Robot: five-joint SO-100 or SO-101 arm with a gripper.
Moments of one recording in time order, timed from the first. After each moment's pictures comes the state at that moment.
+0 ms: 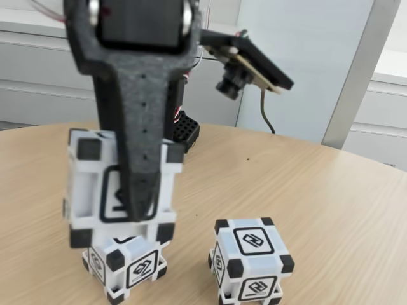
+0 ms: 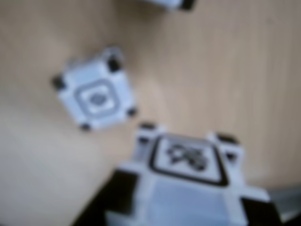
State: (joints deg) arm 27.3 82.9 68.8 90.5 -25.4
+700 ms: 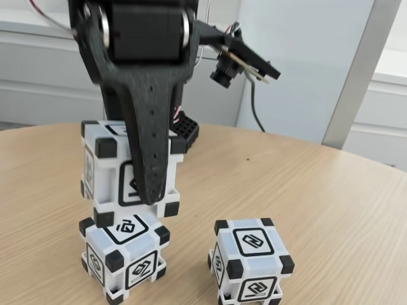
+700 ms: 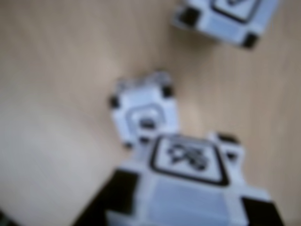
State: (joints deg) arm 27.5 83.1 72.6 98.3 -29.4
